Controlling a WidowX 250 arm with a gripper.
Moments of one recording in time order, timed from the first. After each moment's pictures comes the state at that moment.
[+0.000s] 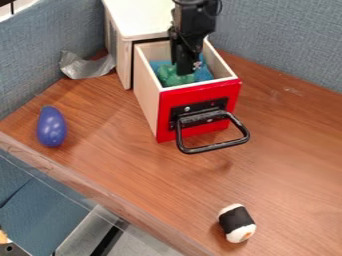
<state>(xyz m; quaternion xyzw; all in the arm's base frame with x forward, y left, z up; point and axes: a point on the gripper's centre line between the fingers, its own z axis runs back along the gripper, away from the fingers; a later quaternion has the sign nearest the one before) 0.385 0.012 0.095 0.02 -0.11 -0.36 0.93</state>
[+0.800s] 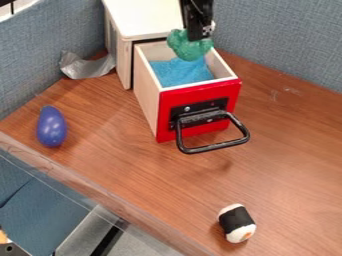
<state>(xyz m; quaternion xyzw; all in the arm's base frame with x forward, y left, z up) 0.362 -0.012 0.159 0.02 -0.19 -0.40 0.90</state>
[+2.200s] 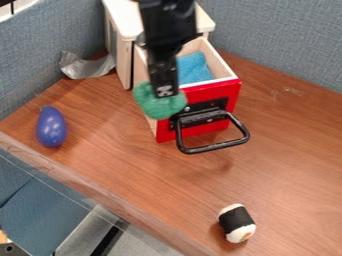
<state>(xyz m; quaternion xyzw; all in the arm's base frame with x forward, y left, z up) 0.261 -0.019 0.140 -0.01 -0.16 -0.44 0.88</state>
